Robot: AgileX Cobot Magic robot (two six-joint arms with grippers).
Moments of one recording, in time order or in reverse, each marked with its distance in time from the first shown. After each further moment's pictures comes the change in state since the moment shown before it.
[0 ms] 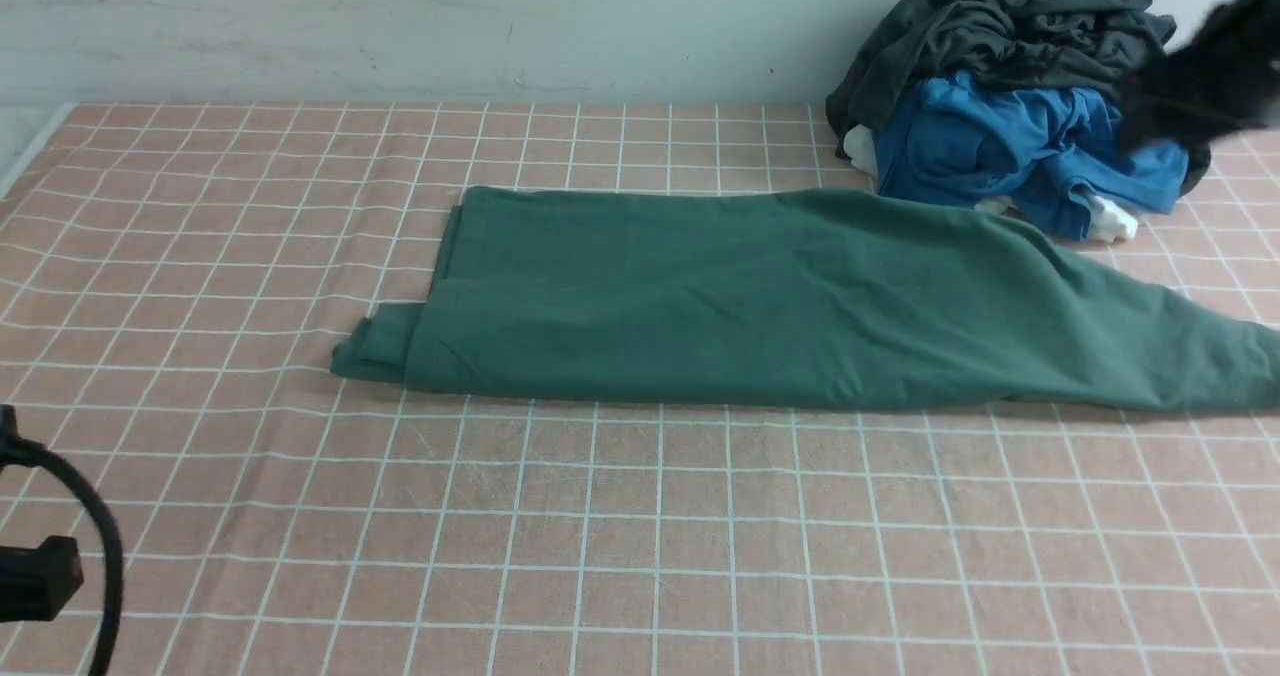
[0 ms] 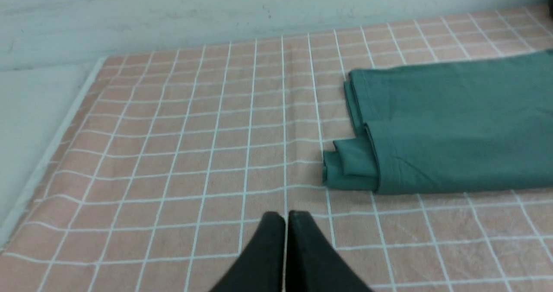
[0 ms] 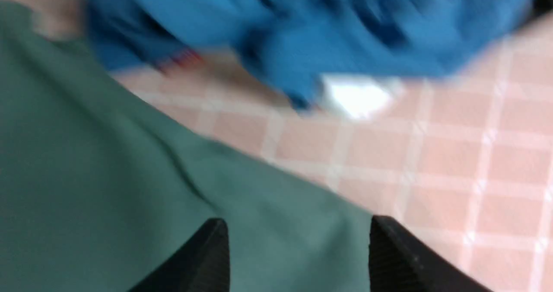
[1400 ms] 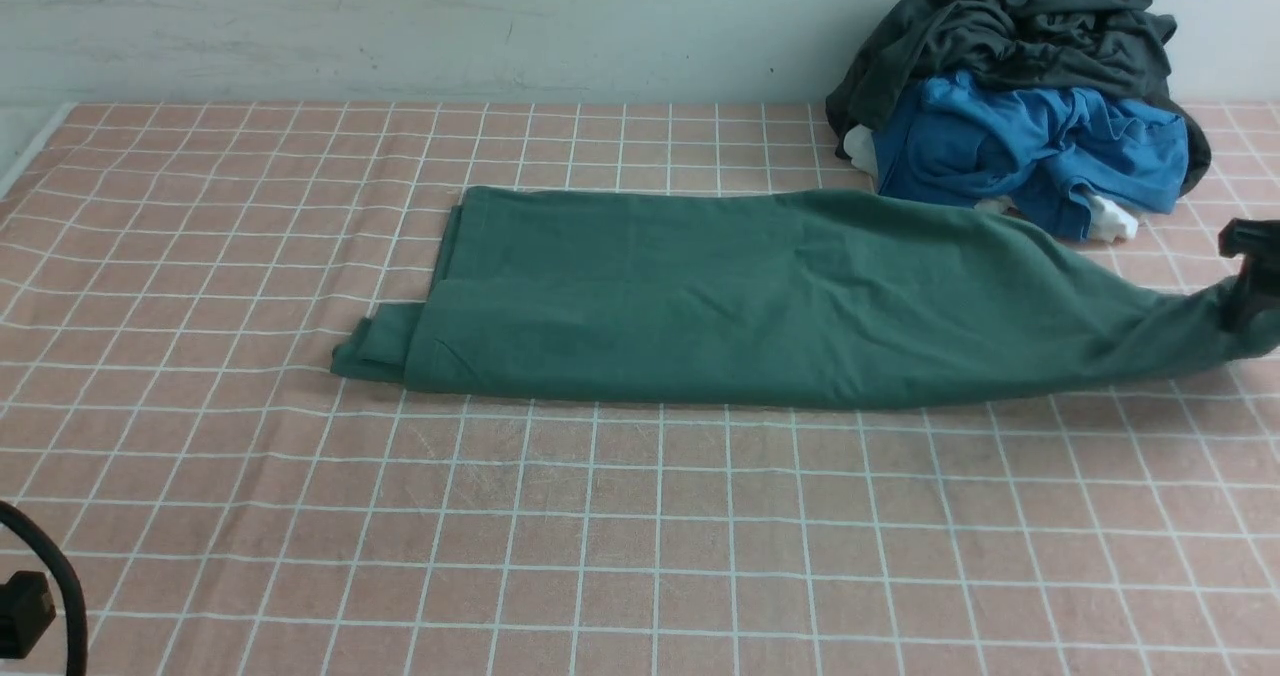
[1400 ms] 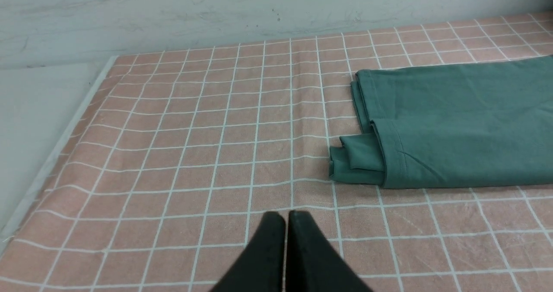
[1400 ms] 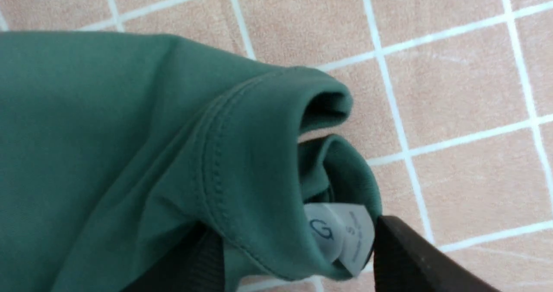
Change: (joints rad) right arm -0.135 0.055 0.206 0.077 -0.078 0.166; left arm 0.000 -0.057 0.029 0.006 0.025 -0.008
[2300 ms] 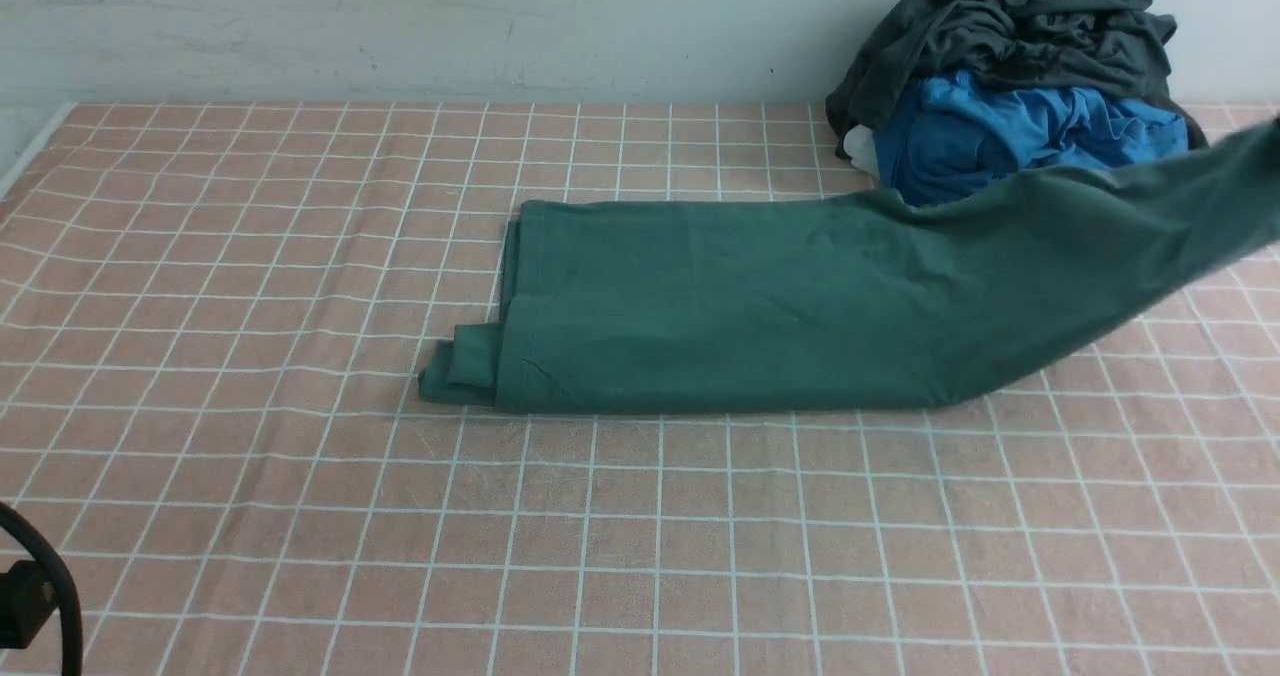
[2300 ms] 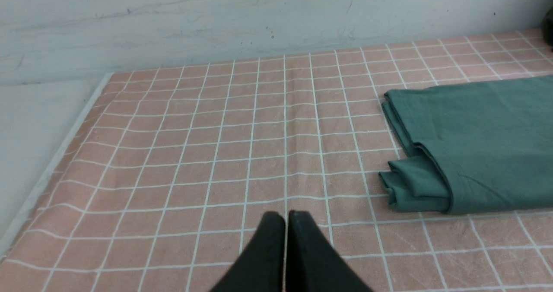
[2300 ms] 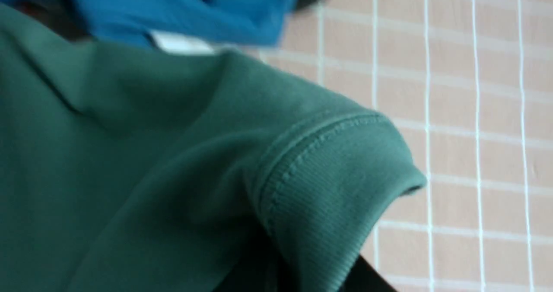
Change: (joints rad) right arm 0.150 -0.293 -0.005 -0.160 -0.150 -0.251; left arm 0.000 0.000 0.000 0.000 -0.041 0.000
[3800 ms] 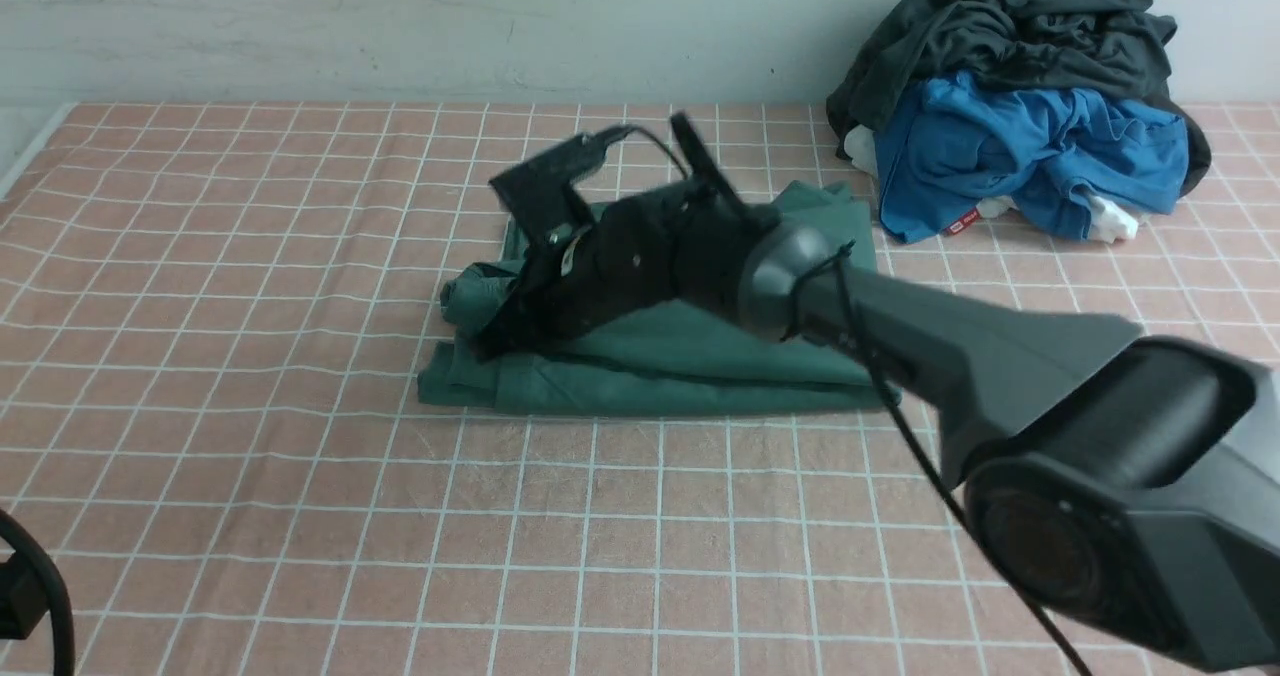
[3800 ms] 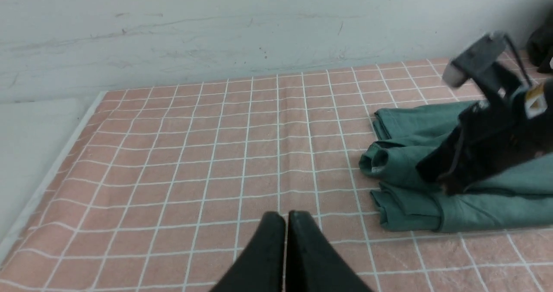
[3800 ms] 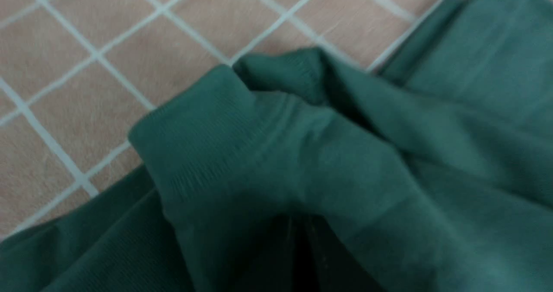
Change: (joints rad) right arm 0.839 0.626 -0.378 0.180 -0.377 0.115; left arm 0.000 -0.002 0.000 -0.002 -0.037 0.000
